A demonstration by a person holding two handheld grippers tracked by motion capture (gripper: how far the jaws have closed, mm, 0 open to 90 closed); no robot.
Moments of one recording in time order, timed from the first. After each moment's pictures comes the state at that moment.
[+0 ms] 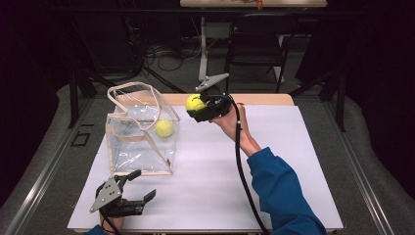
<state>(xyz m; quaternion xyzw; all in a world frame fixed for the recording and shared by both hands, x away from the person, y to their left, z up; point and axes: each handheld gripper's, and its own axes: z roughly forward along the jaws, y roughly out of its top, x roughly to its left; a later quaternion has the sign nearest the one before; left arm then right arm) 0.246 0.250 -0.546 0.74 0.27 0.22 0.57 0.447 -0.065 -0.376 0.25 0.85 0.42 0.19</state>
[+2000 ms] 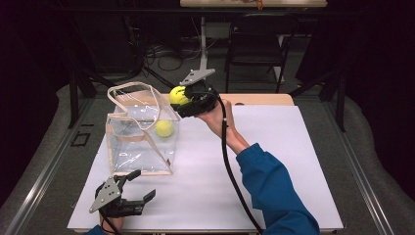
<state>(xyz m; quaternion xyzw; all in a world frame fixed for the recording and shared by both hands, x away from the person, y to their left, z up) 0.245 0.250 -0.545 0.74 0.27 0.22 0.57 0.439 -0.029 -0.354 0.22 0.83 0.46 0.22</state>
